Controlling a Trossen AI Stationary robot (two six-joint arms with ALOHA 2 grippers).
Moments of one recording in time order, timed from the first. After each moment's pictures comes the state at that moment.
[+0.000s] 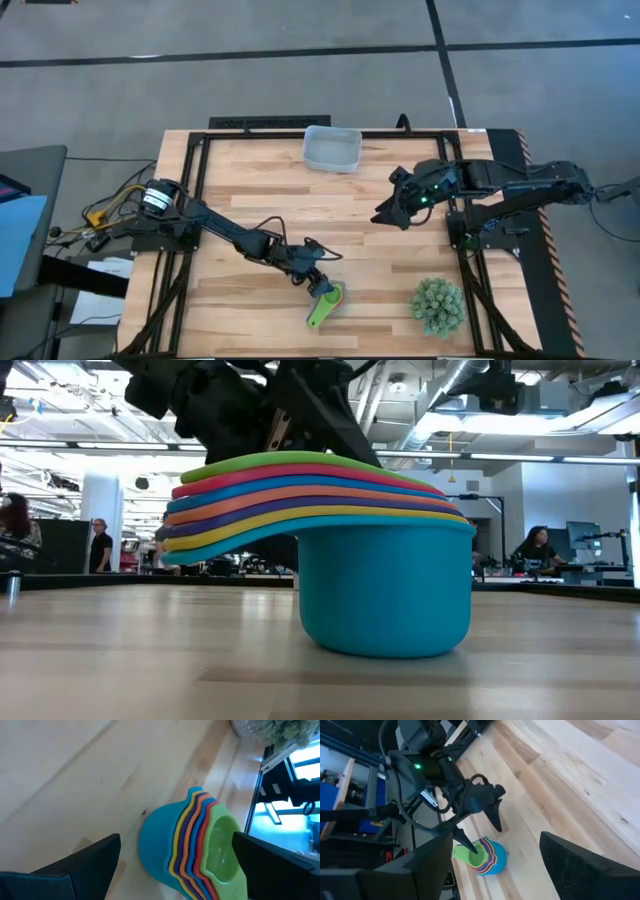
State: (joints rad) left arm -0.32 1.85 1.01 0.25 -0.03 -1.10; right arm 0.03 1.02 0.99 -0.51 -0.14 0.84
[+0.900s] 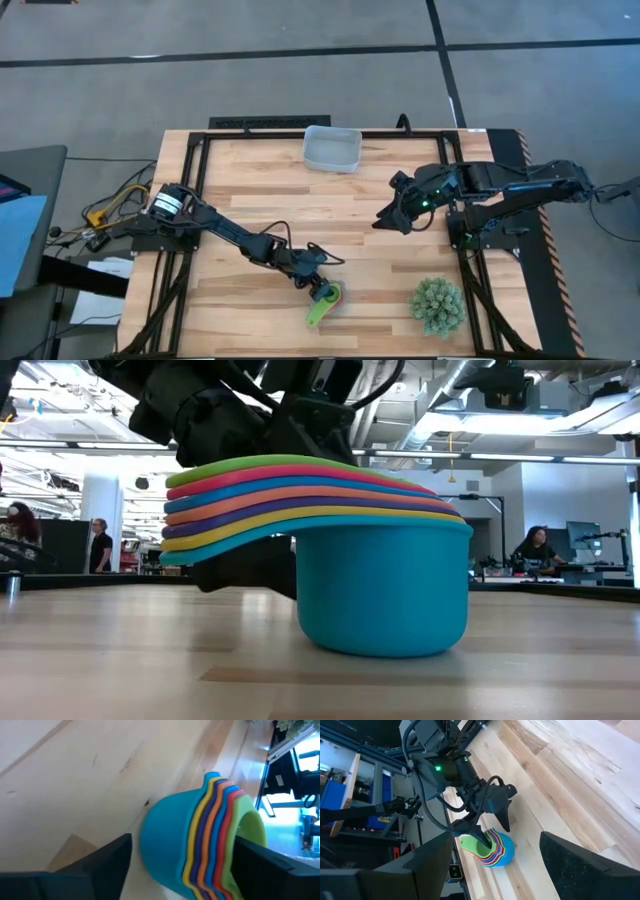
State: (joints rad) left arm -0.32 1.93 1.01 0.32 0.02 -1.12; right arm 0.07 1.01 0.99 -0.52 -0.15 0.89
